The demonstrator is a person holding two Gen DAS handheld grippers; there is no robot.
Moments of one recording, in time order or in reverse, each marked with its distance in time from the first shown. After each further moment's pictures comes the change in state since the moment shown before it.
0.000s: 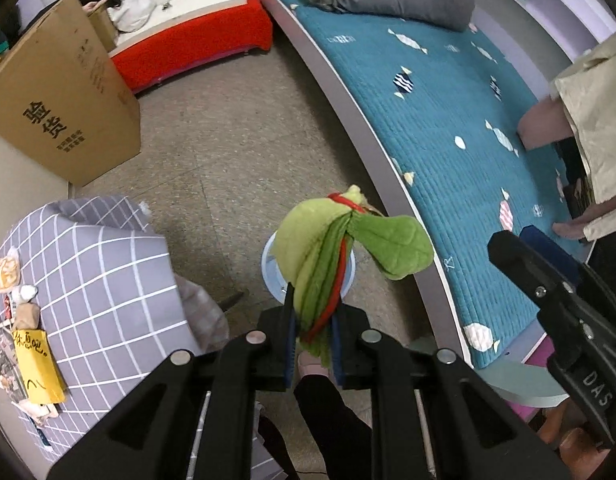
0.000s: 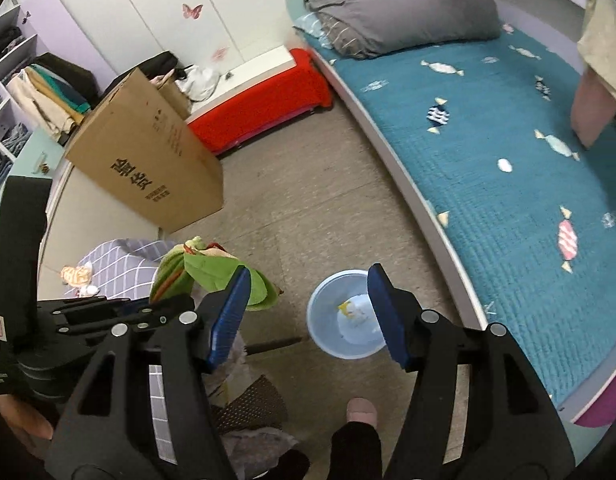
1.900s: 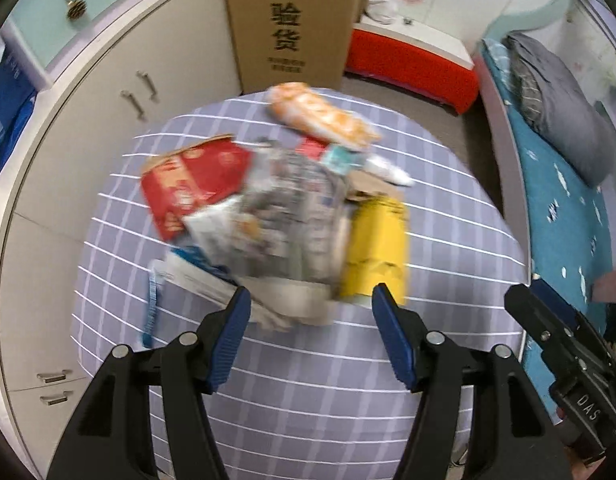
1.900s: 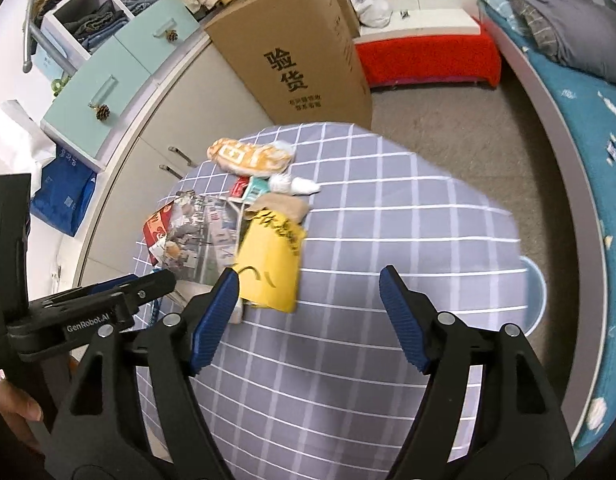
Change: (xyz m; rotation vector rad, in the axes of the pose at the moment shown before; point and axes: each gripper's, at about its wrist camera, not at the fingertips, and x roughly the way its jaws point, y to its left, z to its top) left arm -0.115 0.363 -0.202 -0.606 -0.115 0.190; right arm 0.061 0.337 -0.109 -0.344 0.219 0.294
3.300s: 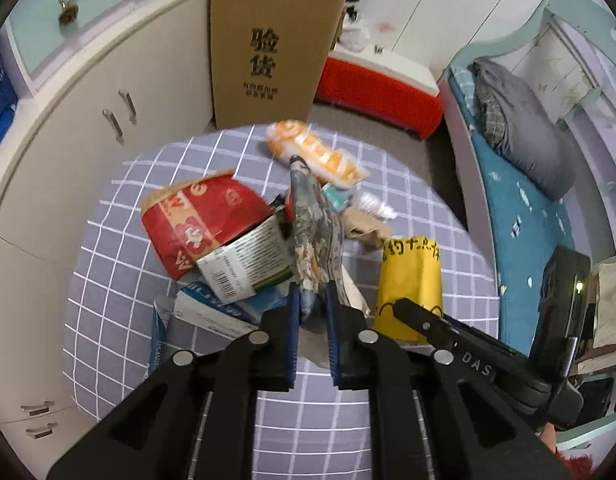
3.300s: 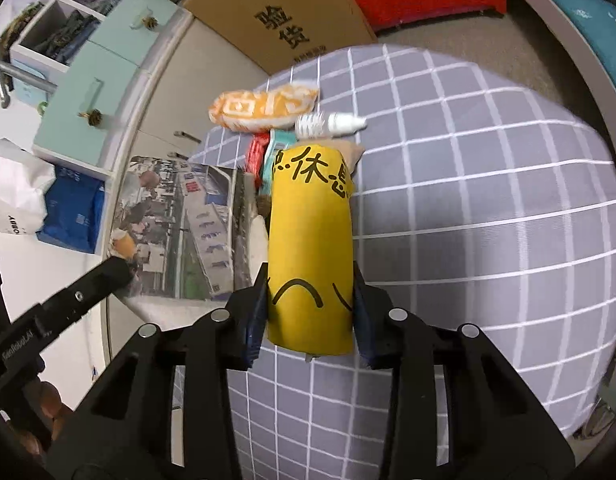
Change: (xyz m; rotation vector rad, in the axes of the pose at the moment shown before) left arm -0.029 0.028 0.007 0.025 -0.117 -0.168; right arm 0.056 0.012 -0.014 0.174 0.127 0.119
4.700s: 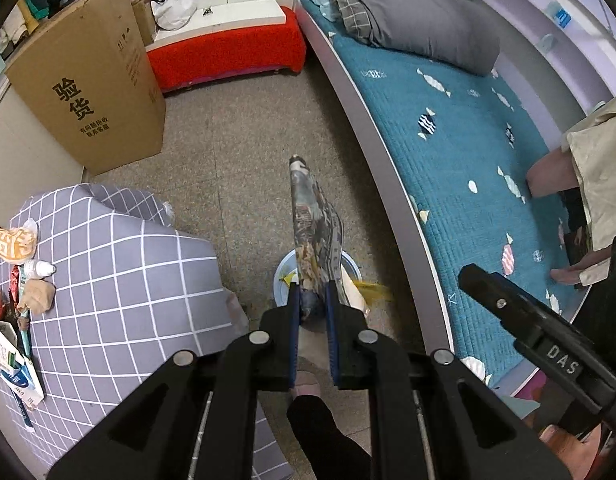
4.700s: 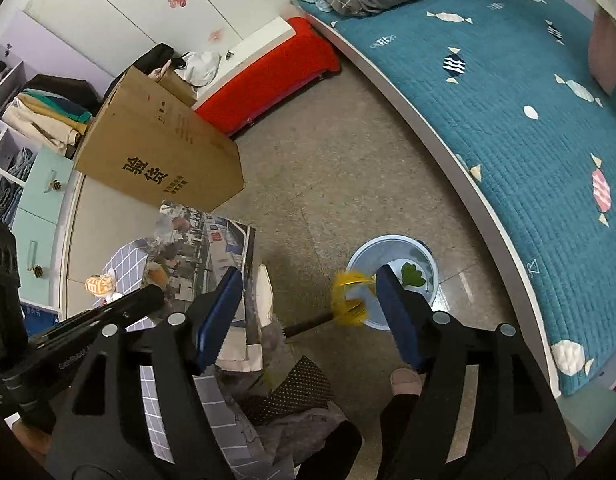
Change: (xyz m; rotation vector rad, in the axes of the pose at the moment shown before) left arm 0.120 -0.394 -0.040 0.419 0.182 -0.074; right arm -0.228 -0.308 0.024 0.298 -0.288 -0.232
